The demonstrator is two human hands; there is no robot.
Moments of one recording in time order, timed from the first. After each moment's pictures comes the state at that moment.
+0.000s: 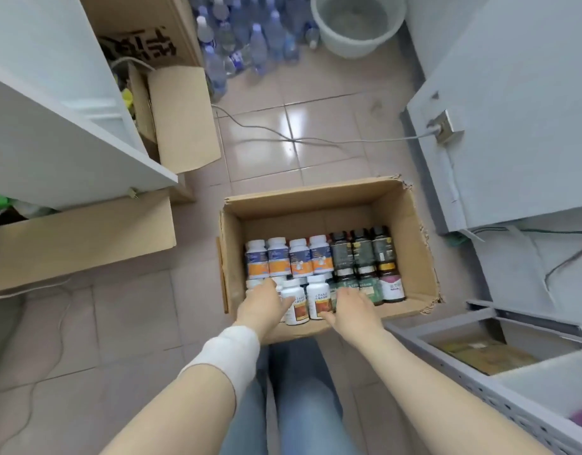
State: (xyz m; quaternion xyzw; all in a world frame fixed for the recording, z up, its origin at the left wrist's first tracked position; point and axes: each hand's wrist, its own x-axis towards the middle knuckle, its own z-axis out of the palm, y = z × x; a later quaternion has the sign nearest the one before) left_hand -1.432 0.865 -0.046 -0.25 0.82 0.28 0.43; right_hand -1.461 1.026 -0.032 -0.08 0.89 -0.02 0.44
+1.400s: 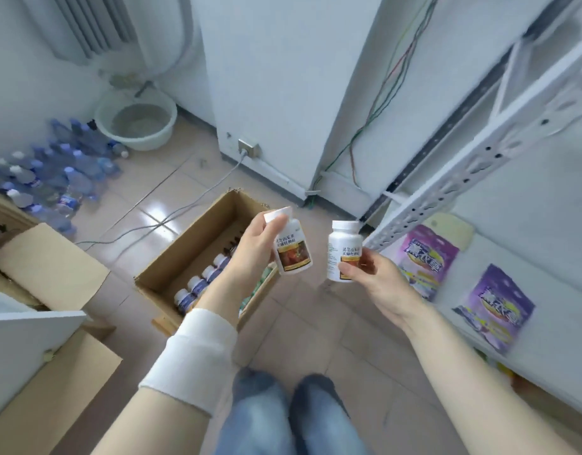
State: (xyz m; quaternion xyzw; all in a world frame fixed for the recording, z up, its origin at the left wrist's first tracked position) left_hand -1.400 0.940 0.229 0.04 0.65 0.67 0.36; right_hand -1.278 1.102 0.212 0.35 0.67 -0.65 0.04
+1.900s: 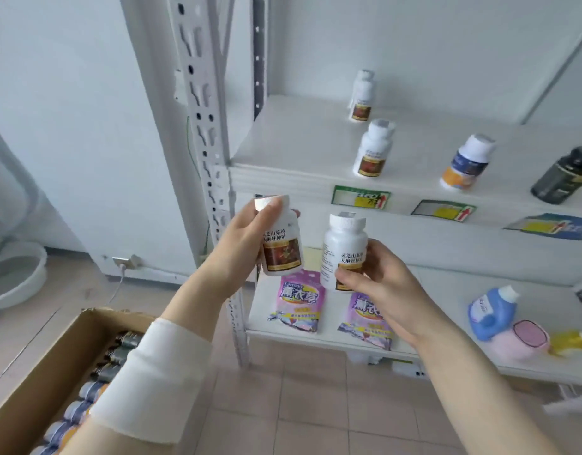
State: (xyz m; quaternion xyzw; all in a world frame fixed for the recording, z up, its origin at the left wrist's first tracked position) left_hand -1.202 1.165 0.402 0.33 0.57 0.65 0.38; right_hand -1.021 1.254 0.385 0.30 0.65 -0.65 -0.25
